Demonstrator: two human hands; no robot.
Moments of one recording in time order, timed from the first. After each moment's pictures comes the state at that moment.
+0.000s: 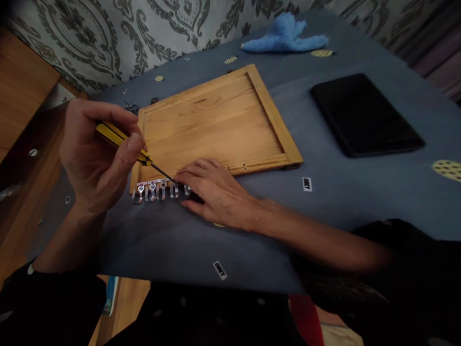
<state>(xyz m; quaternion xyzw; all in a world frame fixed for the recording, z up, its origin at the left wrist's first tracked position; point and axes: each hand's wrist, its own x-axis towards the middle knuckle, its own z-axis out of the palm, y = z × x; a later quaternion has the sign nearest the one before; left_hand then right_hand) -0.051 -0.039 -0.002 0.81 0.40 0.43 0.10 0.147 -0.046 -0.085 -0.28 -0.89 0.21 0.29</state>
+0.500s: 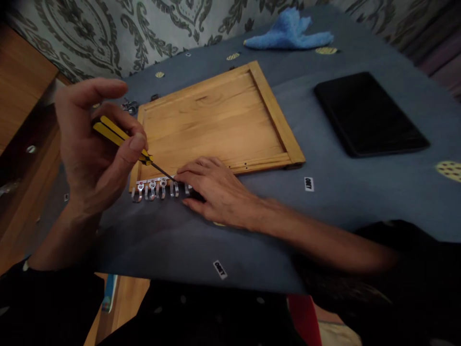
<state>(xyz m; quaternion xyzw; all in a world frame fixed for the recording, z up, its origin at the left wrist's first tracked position) -0.051 -0.037 -0.001 0.84 0.35 0.41 0.09 0.147 -0.046 -0.086 -0.28 -0.89 0.22 0.29</state>
